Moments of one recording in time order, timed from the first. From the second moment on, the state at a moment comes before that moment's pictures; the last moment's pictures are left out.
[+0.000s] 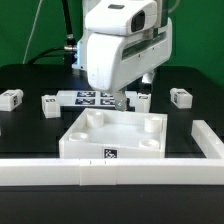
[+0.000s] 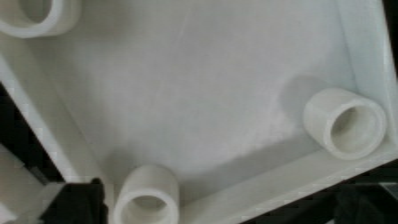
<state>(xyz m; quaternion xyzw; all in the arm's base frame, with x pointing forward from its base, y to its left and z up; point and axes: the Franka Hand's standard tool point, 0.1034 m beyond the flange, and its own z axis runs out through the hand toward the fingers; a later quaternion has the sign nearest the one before) 0.563 0.032 0.081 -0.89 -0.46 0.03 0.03</state>
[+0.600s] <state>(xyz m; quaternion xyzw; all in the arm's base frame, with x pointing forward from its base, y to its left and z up) 0.563 0.032 0.081 -0.89 -0.46 0.03 0.03</state>
